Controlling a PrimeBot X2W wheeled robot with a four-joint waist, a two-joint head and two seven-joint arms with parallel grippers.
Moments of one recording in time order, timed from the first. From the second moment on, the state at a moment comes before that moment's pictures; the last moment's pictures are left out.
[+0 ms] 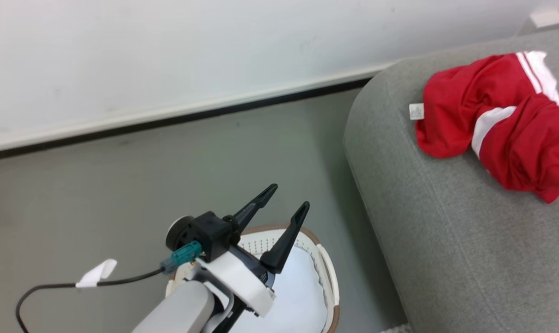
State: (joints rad) left arm -0.50 0.22 -0.69 0.27 -0.47 -0.12 -0.26; right arm -0.81 -0.82 0.85 0.71 0.89 0.13 0.24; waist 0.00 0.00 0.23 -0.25
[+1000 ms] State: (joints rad) left arm -0.13 0.19 -0.20 0.18 -0.48 0.01 -0.26; right arm -0.35 -0.48 0.31 0.43 0.71 0.13 -0.26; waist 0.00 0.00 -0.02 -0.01
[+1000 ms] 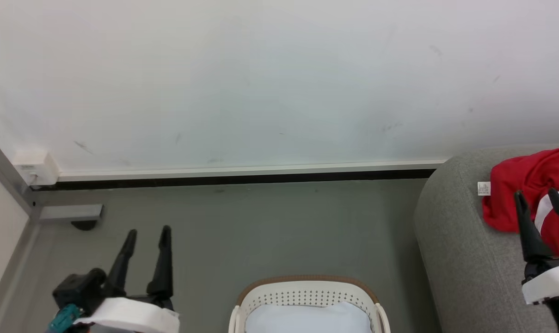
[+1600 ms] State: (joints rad) left arm -0.02 0.07 0.00 0.13 -0.26 -0.08 -0.26; right arm -0.08 -0.13 0.12 0.20 0.34 0.13 -0.26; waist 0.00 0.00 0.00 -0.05
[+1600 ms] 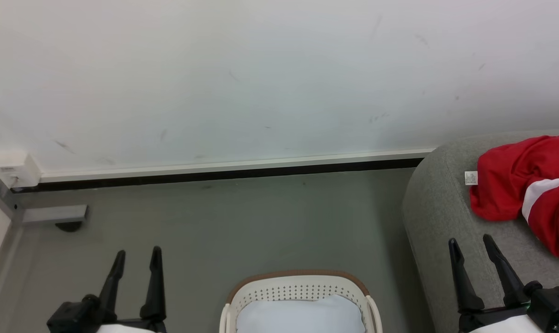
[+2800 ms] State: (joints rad) left arm -0.02 0.05 0.03 0.17 -0.22 -0.11 -0.26; right arm -0.08 -0.11 0.13 0.19 0.32 0.13 -0.26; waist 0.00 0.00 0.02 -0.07
